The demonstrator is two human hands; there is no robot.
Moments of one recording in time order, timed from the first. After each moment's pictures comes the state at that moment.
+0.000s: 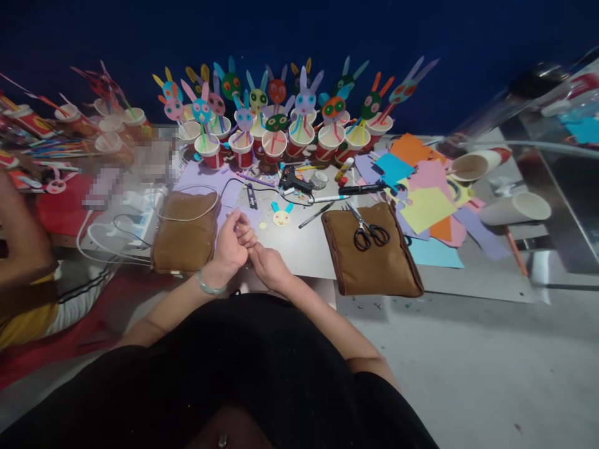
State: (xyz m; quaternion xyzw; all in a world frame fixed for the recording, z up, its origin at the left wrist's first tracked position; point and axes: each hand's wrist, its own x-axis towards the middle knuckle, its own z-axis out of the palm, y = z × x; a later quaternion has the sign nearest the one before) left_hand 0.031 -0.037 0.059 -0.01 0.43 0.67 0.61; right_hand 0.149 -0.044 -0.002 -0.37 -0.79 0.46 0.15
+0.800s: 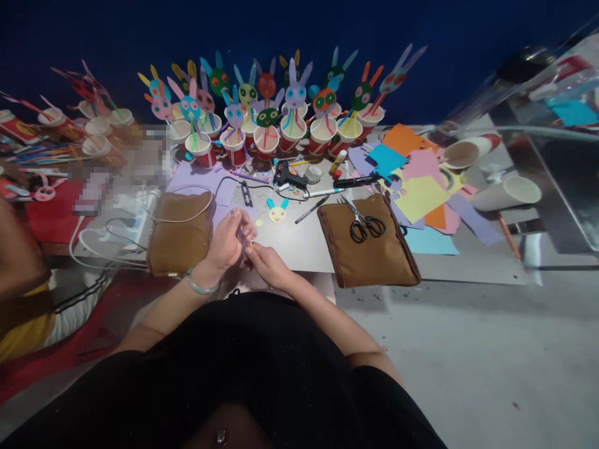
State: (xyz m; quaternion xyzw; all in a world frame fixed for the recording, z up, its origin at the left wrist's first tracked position) left_hand 0.024 -0.044 0.046 0.25 0.39 0.65 0.60; right_hand 0.153 -0.044 -0.002 -0.30 -0.68 0.63 0.22
